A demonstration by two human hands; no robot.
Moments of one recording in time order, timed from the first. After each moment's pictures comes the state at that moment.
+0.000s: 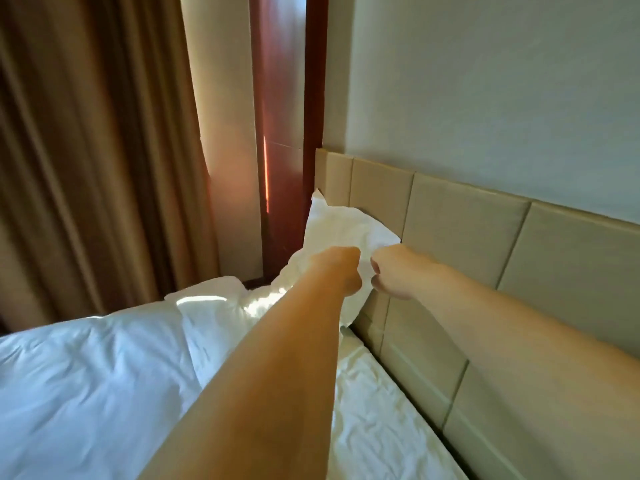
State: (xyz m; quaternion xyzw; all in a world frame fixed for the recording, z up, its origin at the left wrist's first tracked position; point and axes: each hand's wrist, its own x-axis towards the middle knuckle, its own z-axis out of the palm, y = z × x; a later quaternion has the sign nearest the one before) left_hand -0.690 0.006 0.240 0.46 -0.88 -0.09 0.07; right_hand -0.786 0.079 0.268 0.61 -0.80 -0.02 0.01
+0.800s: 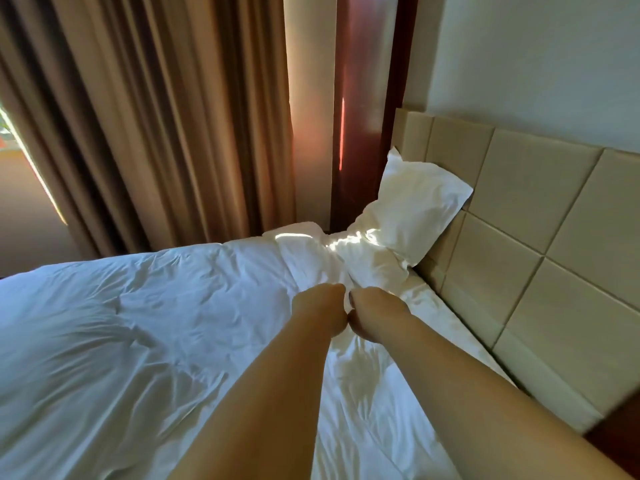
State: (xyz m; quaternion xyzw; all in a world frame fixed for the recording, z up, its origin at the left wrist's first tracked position) left_hand -0.420 0.227 0.168 0.58 -0.81 -0.07 0.00; right_hand -0.525 0.253 0.167 0.69 -0.72 0.01 -0.08
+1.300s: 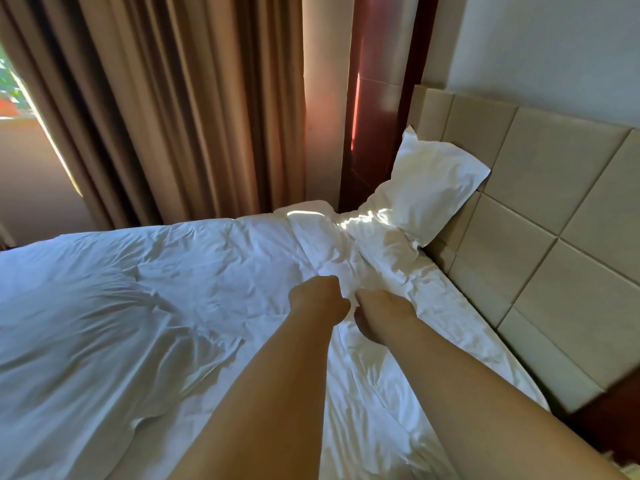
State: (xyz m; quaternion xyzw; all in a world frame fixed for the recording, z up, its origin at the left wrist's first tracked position) left_hand -0.374 0.252 0.143 0.63 -0.77 -0.10 0.01; right_hand -0.491 0.283 0.127 0.70 -0.72 -0.01 -0.06
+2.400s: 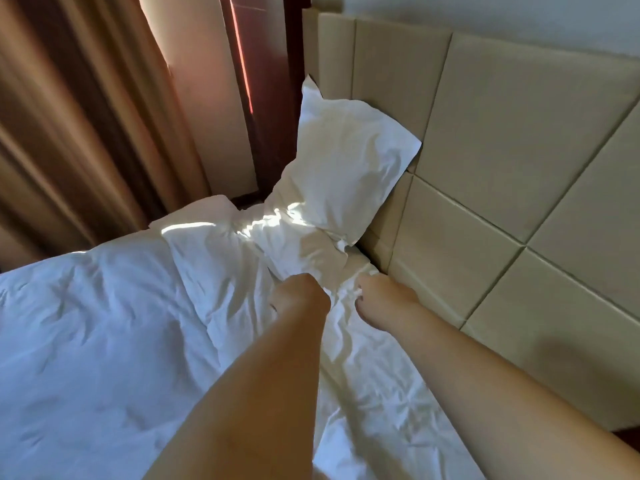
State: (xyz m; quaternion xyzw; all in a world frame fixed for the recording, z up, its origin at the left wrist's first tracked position) left_hand -0.684 -0.051 0.056 0.65 -0.74 -0.17 -0.06; right_hand -0.800 0.019 0.069 0.58 -0.80 0.00 -0.16
